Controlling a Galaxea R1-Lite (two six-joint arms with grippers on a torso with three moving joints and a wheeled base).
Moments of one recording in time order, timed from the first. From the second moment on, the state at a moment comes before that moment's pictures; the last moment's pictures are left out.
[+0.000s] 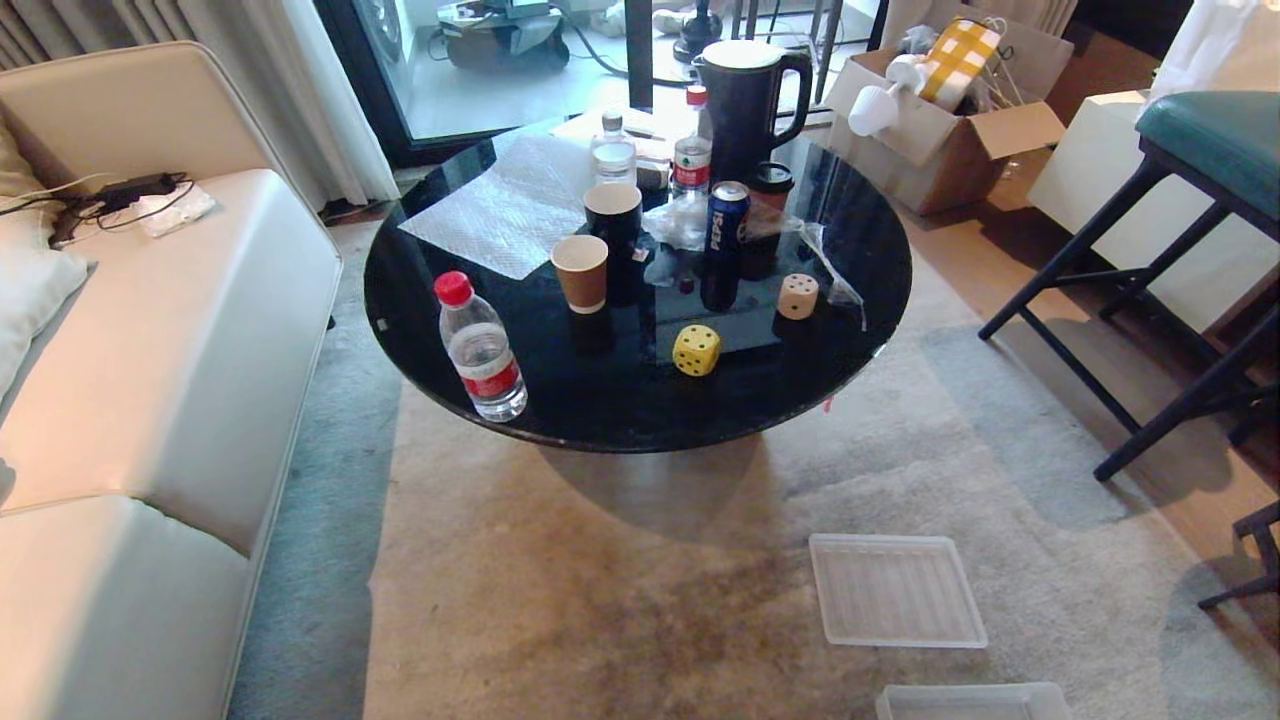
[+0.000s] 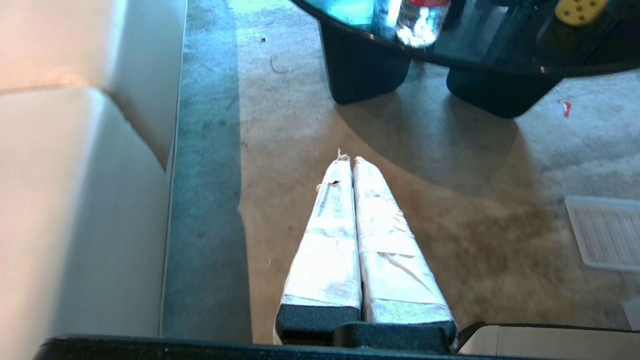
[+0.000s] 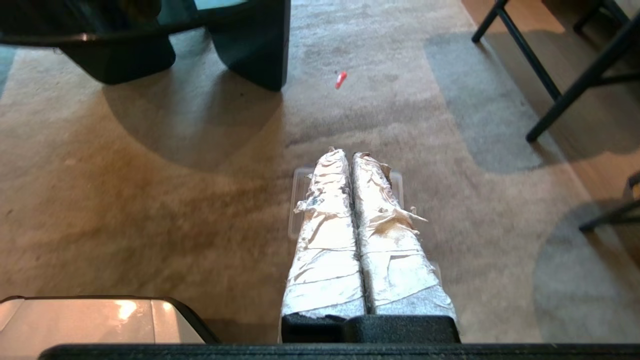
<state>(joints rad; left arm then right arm) 0.00 0.00 0.00 0.00 0.01 -0.01 -0.01 0.00 -0.01 0.03 0.00 -0.05</state>
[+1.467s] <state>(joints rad) 0.00 0.00 0.00 0.00 0.01 0.00 -0.01 0.00 -0.01 0.03 0.00 -0.05</state>
